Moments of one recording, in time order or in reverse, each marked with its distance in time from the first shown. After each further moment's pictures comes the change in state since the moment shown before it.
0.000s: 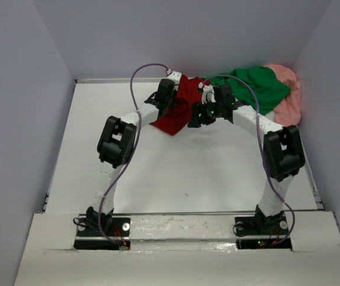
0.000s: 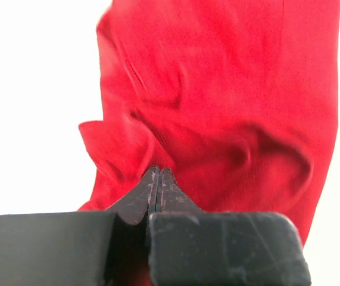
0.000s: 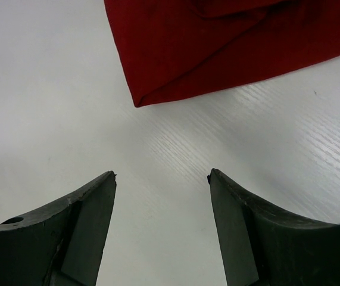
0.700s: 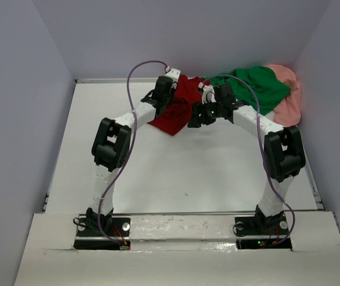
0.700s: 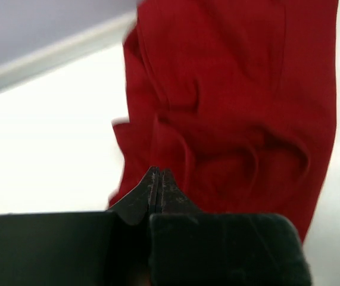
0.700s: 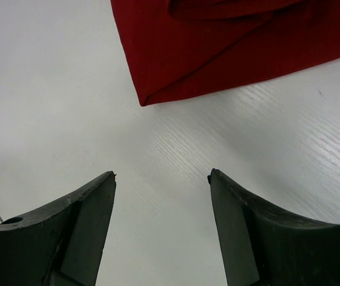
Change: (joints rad) left arm -0.001 -0.054 0.060 -0.018 -0.059 0.067; right arm 0.000 -0.009 -0.002 -0.005 -0.014 0.000
